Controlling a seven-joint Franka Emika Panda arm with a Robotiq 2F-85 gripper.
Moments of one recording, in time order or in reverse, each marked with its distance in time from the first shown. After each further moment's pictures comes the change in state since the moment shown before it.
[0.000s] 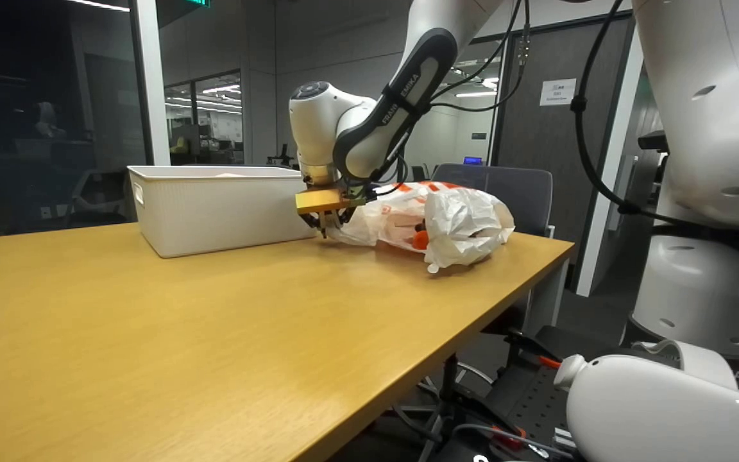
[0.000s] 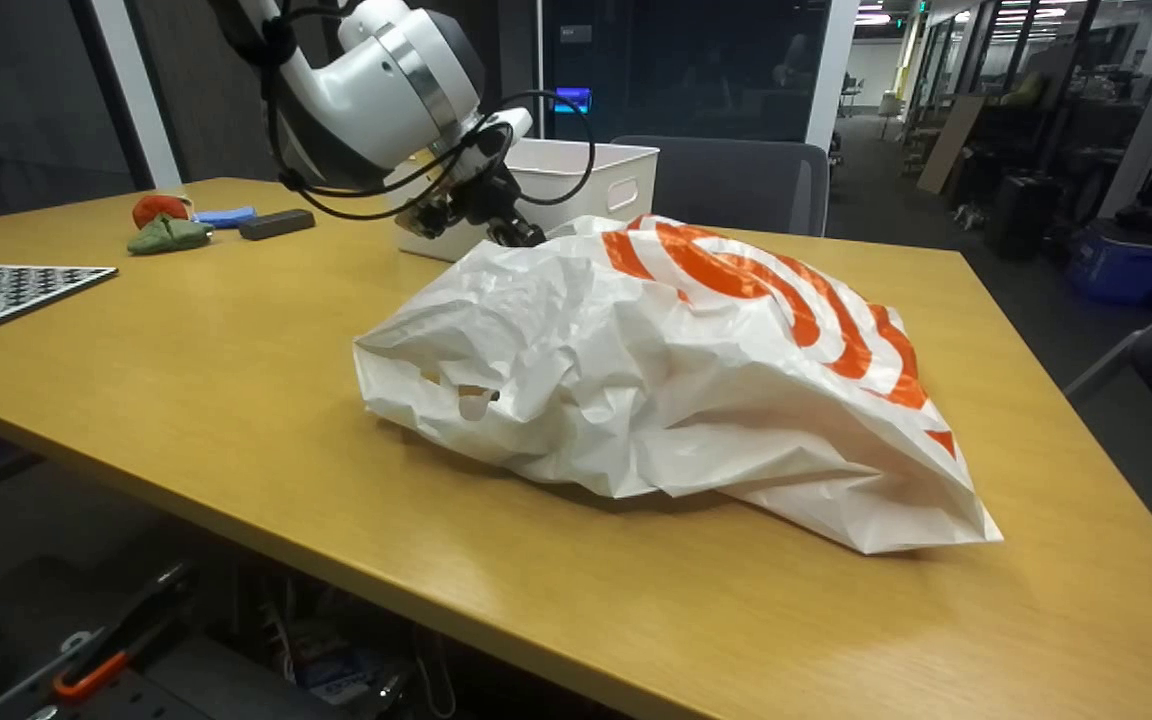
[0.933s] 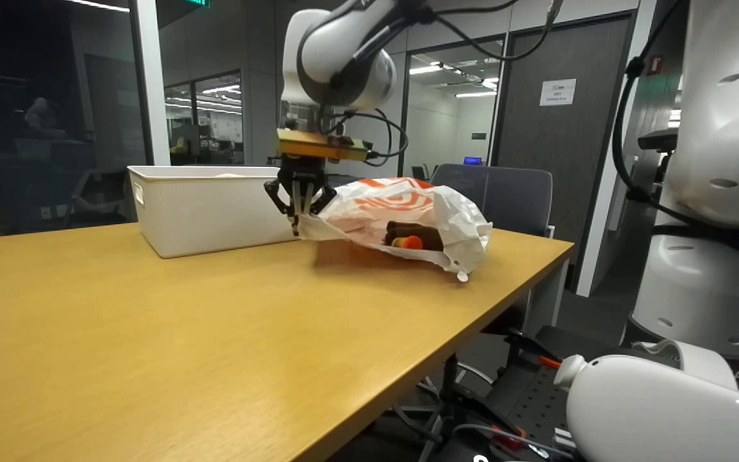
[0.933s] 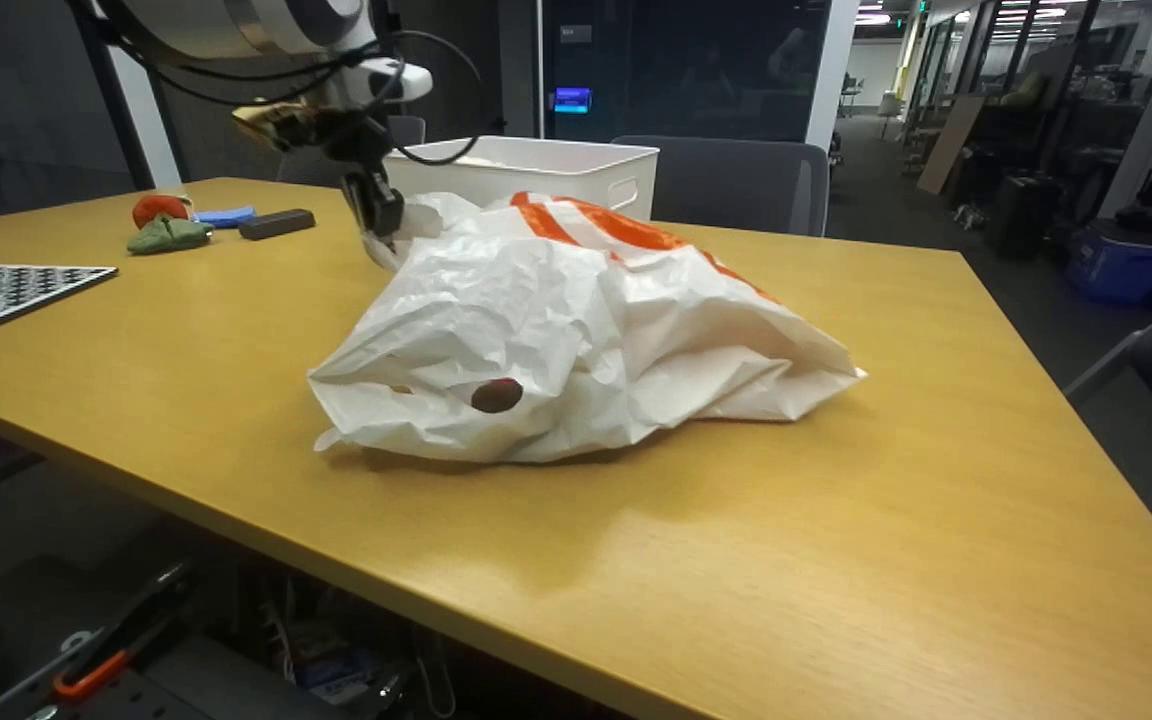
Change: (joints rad) arm -0.033 -0.259 0.247 -0.174 0.768 -0.066 -0.606
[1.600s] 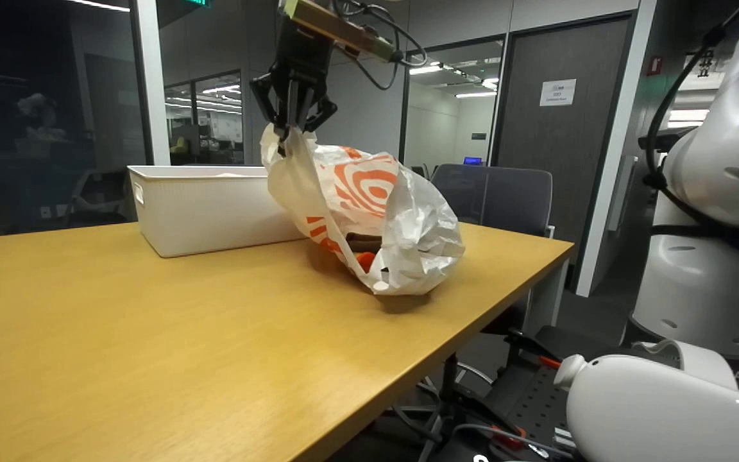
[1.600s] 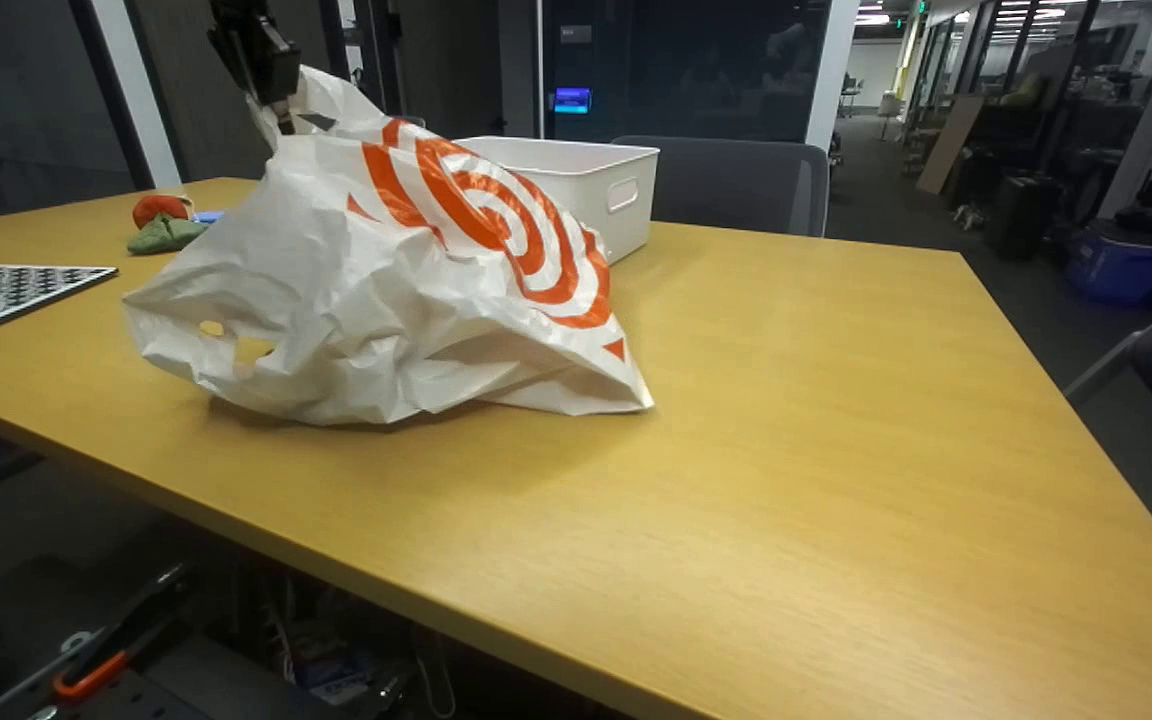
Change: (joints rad) arm 0.071 -0.330 0.031 -0.018 0.155 -0.178 -0.189
